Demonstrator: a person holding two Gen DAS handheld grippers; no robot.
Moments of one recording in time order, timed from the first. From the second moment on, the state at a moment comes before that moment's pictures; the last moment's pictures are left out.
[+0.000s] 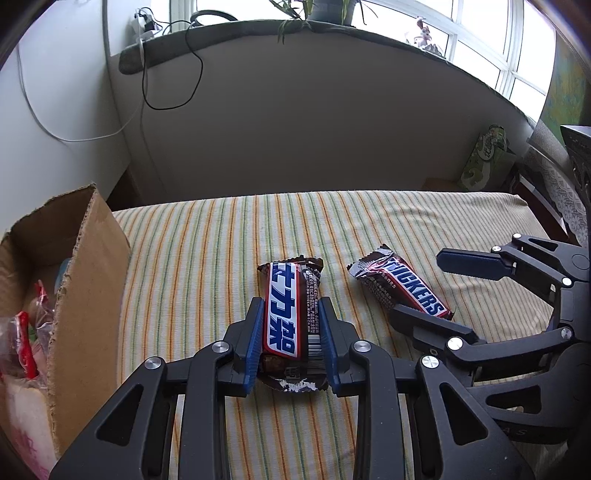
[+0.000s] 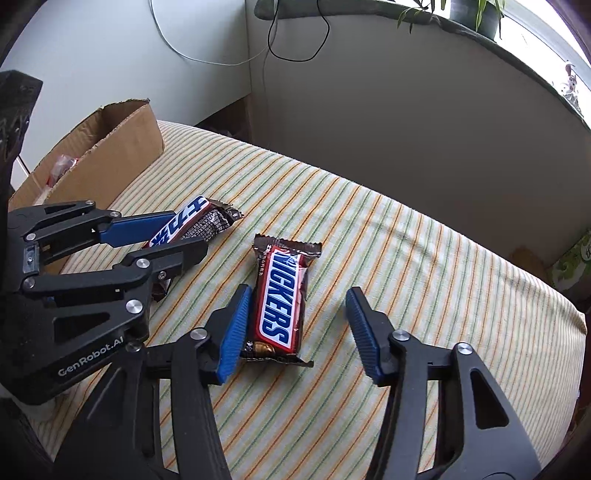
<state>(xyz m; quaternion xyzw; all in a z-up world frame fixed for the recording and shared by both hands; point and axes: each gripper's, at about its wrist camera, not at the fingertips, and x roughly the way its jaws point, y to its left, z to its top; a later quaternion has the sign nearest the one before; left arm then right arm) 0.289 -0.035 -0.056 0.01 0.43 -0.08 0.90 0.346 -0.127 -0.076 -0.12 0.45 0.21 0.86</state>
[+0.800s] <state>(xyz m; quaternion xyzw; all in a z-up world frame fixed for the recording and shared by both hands) 0.253 -0.051 -0.022 0.01 0.38 -0.12 0.91 0.309 -0.169 -0.041 -0.06 0.43 0.18 0.89</state>
